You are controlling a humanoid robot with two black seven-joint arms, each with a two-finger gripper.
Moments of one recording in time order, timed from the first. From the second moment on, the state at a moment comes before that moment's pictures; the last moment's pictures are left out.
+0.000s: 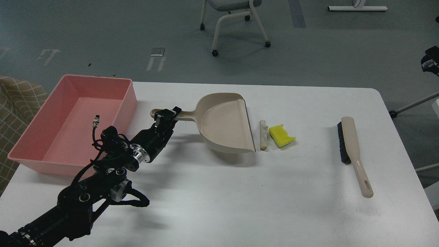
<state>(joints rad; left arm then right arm) -0.34 0.28 -0.82 -1.07 0.92 0.03 -0.32 0.27 -0.69 1.65 1.40 -1.22 0.49 0.02</state>
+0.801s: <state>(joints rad) -0.33 0.28 -0.82 -1.07 0.93 0.03 -0.33 0.01 -0.84 1.25 1.64 -1.47 0.45 -0.22</state>
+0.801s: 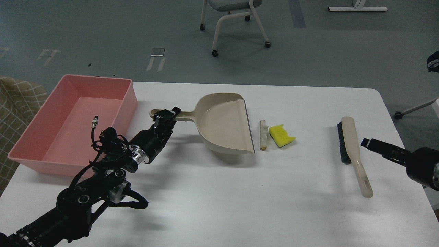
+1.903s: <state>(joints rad) -0.32 0.29 -0.82 -1.10 0.93 0.03 -0.33 -0.04 -0.66 1.22 1.63 -1.68 0.44 -0.31</state>
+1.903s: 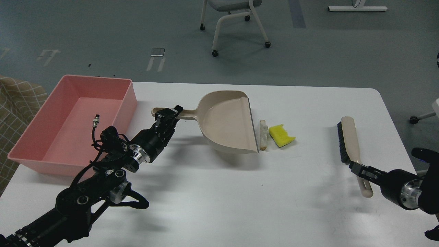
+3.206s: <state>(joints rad) -0.32 0.28 -0.78 -1.03 0.93 0.06 -0.33 0.18 -0.52 1.06 1.57 -1.67 0.49 -0.31</state>
